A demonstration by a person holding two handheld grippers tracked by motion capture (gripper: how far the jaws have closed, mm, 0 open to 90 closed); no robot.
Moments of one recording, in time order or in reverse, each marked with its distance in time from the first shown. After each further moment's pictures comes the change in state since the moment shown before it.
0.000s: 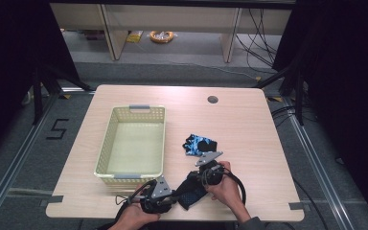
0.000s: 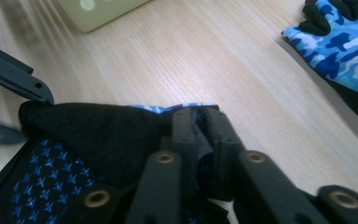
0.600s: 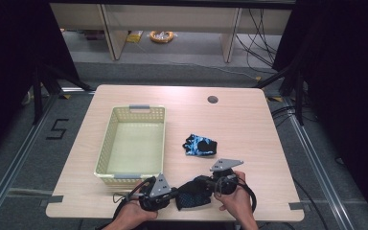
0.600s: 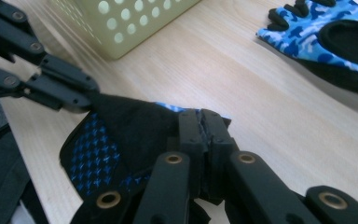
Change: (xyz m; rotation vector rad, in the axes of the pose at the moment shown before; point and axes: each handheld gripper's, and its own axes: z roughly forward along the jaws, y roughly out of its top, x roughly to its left) left arm 0.002 0.013 -0.009 -0.035 0.026 0.048; right arm 0.015 -0.024 -0.046 -0.131 0.004 0.129
